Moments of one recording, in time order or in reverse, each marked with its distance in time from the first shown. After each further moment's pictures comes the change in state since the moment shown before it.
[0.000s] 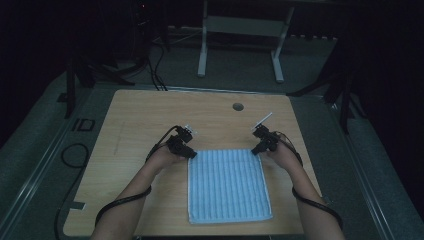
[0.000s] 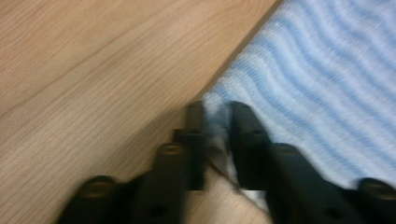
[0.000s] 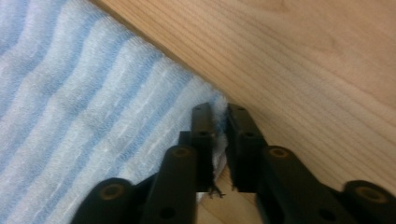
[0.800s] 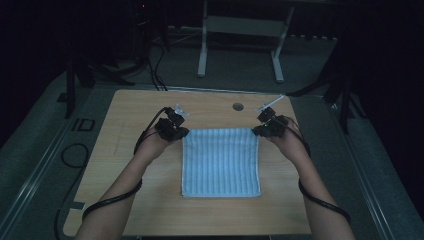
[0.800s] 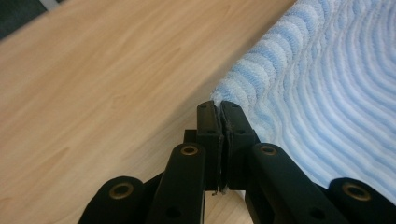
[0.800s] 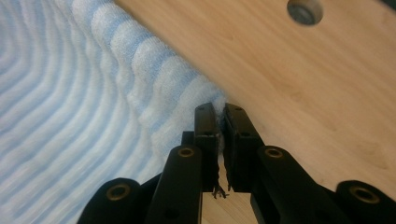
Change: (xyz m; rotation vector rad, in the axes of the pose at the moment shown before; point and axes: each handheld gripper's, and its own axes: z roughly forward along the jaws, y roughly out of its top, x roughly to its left) left arm -0.018 0.018 -0.098 -0.185 0.197 0.084; right arm 0.030 0.016 -0.098 -0.278 -0.106 -0.125
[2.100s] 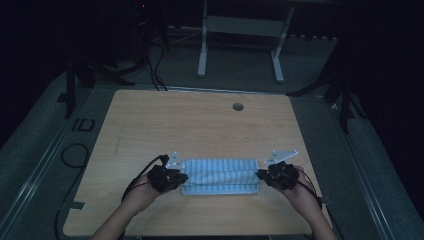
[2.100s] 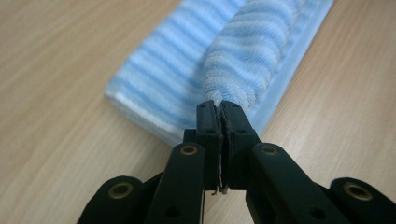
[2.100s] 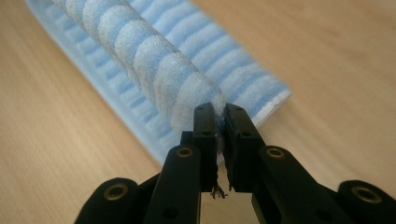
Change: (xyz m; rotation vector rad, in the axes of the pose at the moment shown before) left arm -0.083 -0.105 -0.011 0.028 -0.169 0.088; right arm 0.079 -0.125 -0.010 -0.077 0.089 -0.054
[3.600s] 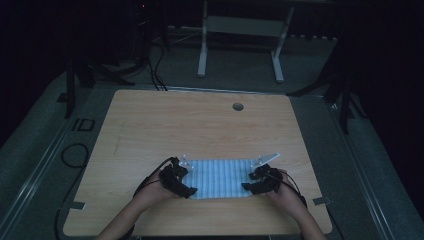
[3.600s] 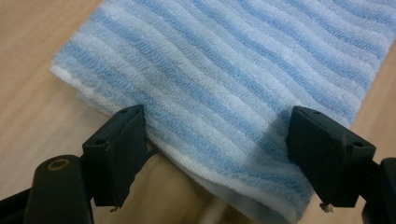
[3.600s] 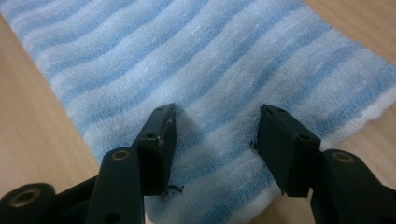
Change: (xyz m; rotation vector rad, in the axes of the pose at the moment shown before) left arm 0.018 0.002 0.056 0.123 -0.046 -0.035; right arm -0.001 -0.005 0.060 0.067 0.109 0.041
